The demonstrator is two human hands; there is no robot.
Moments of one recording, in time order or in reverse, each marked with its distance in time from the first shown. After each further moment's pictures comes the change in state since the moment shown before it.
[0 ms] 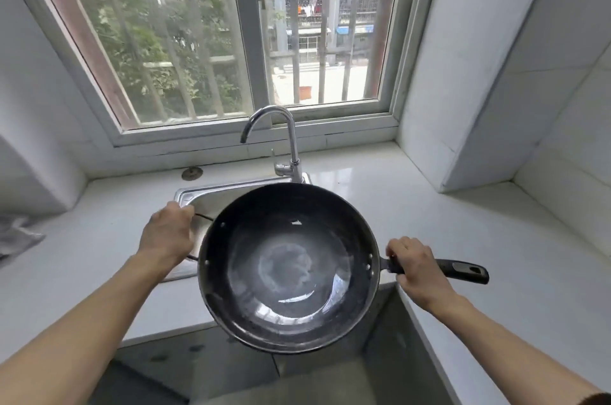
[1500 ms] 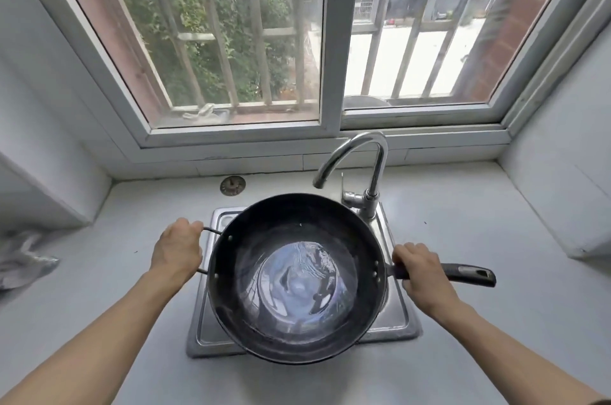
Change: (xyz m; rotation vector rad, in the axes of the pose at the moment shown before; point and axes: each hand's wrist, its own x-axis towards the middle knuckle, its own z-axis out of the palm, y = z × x) left_hand 0.196 -0.137 0.112 -0.014 -0.171 -0.166; right_hand 0.268 -0.067 0.128 0.001 -0.134 -0.037
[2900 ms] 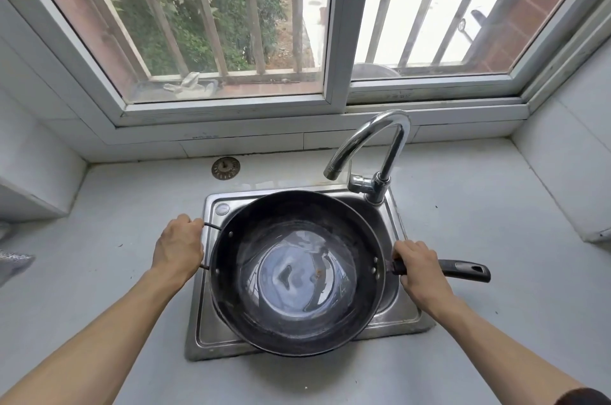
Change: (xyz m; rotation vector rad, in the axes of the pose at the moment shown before) left_hand 0.030 -0.011 0.054 -0.009 -0.061 0.070; right_hand 0.015 -0.004 0.053 0.016 -0.112 0.126
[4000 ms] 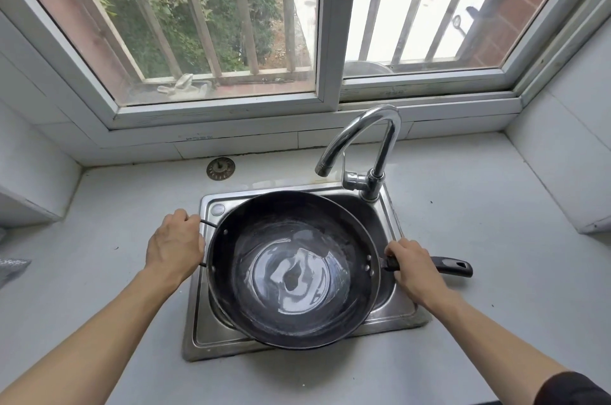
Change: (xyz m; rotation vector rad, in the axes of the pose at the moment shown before) left_hand -0.004 0.011 -0.013 0.073 0.046 0.026; right_hand 0.002 0.000 0.000 0.035 -0.128 0.061
